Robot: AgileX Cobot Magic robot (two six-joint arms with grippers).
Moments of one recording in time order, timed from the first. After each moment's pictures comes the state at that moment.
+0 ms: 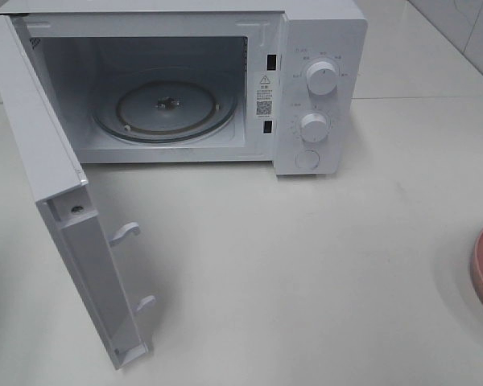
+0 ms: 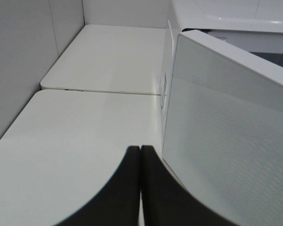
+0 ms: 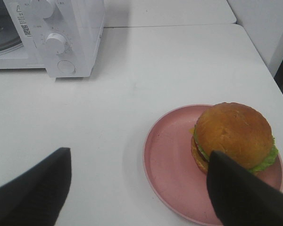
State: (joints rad) left arm 0.01 0.57 -0.24 -0.09 0.00 0.04; right arm 0.05 0.00 -0.49 -0.06 0.97 0.10
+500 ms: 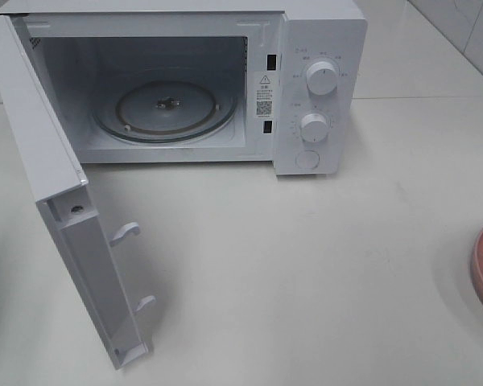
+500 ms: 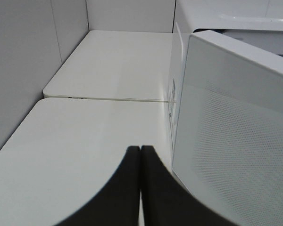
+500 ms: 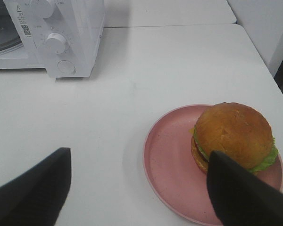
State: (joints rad) left arm 0.01 0.80 -0.22 -0.07 -0.29 0.04; right arm 0.05 0.00 -0.49 -0.06 0.97 0.10
